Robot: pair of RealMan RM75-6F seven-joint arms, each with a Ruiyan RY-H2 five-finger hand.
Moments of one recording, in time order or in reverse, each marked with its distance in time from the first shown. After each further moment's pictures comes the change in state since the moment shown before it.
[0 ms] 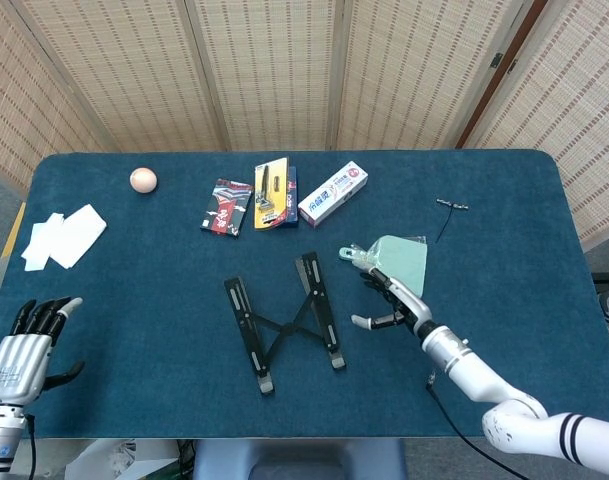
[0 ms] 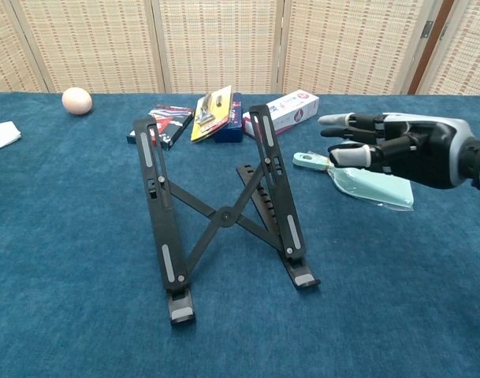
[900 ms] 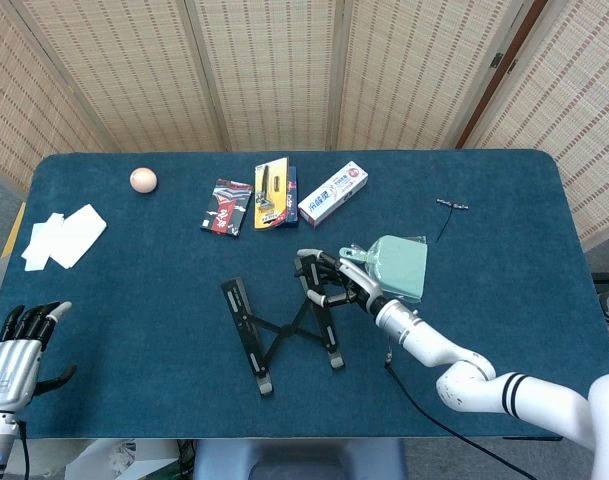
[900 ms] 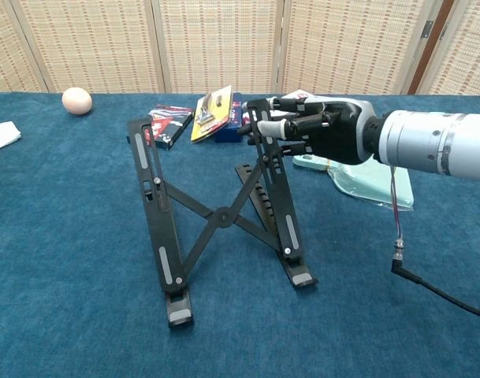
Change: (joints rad) left arm 0.023 0.008 0.007 -0.006 -0.013 0.017 0.003; right arm 0.170 -0.159 0.063 0.198 -0.151 -0.071 0.253
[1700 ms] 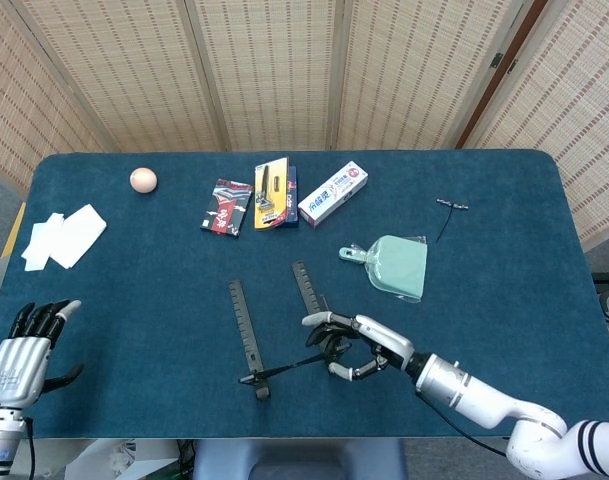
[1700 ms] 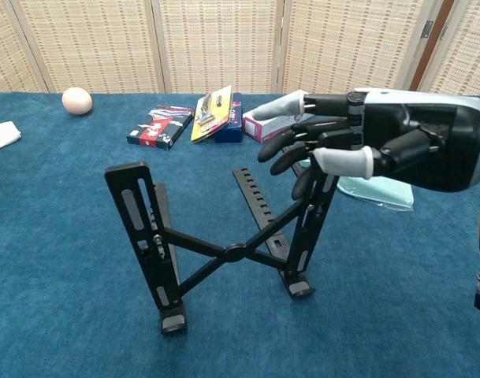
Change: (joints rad) left arm -0.018 -0.010 -0.002 0.001 0.016 -0.020 0.006; right arm -0.112 0.297 -0.287 -0.366 -0.336 0.363 -0.034
